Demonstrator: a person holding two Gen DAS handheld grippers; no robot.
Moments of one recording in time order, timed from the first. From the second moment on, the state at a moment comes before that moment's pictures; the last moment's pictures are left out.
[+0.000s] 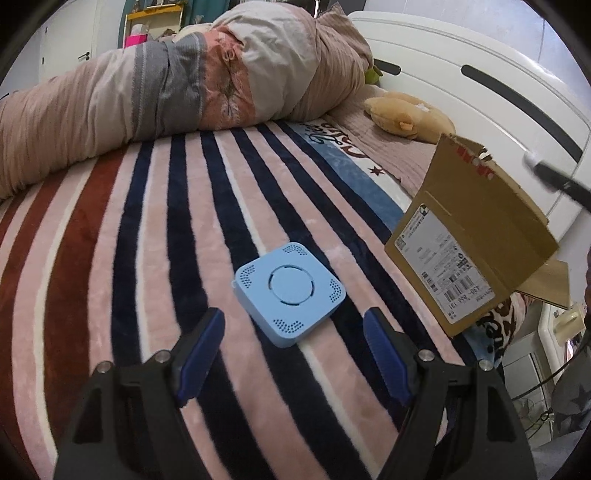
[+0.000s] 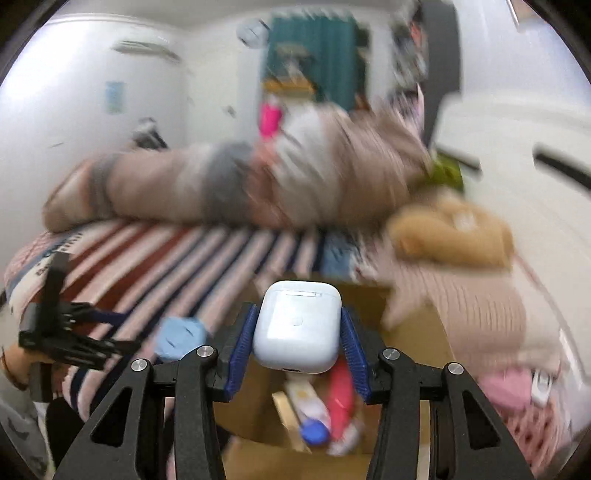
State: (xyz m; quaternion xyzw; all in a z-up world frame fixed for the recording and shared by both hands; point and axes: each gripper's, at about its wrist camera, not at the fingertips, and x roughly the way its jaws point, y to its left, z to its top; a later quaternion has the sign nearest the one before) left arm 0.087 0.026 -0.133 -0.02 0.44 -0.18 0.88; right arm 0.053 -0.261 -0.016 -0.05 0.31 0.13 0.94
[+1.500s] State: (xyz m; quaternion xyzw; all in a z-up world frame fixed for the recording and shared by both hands) left arm 0.114 0.003 -0.179 0.00 0.45 -0.16 0.88; right arm 0.025 -0.204 -0.016 -0.11 0.29 0.25 0.92
